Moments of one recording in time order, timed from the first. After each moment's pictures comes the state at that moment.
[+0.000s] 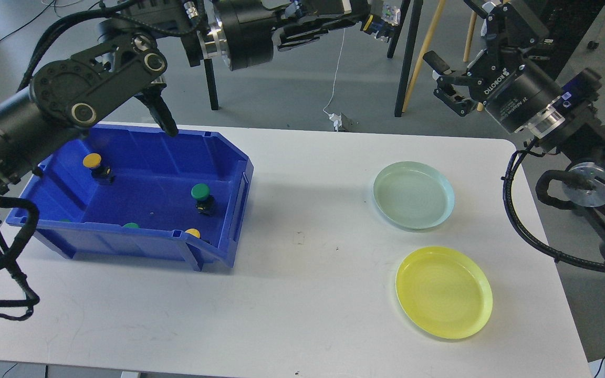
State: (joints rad) left arm -1.29 0.26 -0.43 -0.85 1.02 -0.49 -0.46; right arm 0.69 -0.55 0.87 1.22 -0.38 0.41 0.31
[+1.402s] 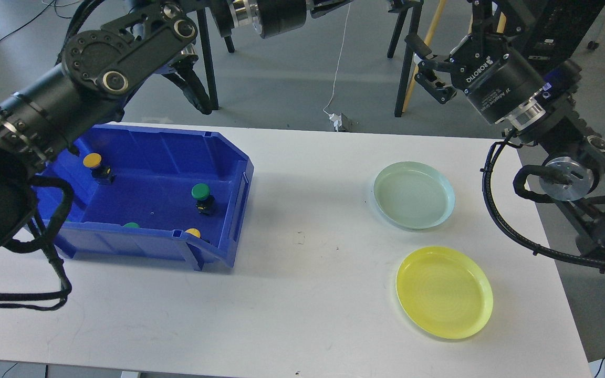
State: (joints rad) left arm -1.40 0.14 -0.44 -0.71 0.88 -0.49 -0.46; right arm 0.71 -0.47 0.88 1.22 -0.41 0.40 0.38
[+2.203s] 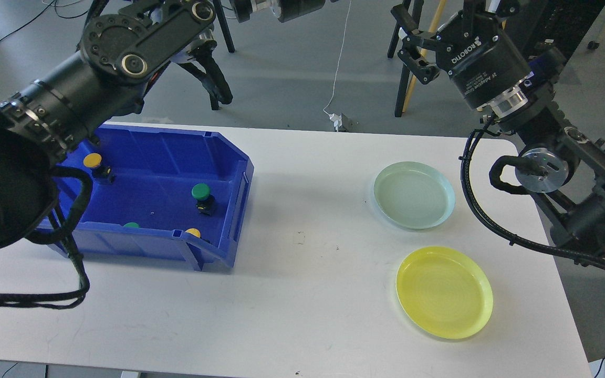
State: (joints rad) left arm -1.44 0.08 -0.44 -0.63 0.83 -0.49 -0.46; right arm 0.75 -0.39 0.89 1.22 -0.42 0.37 0.44
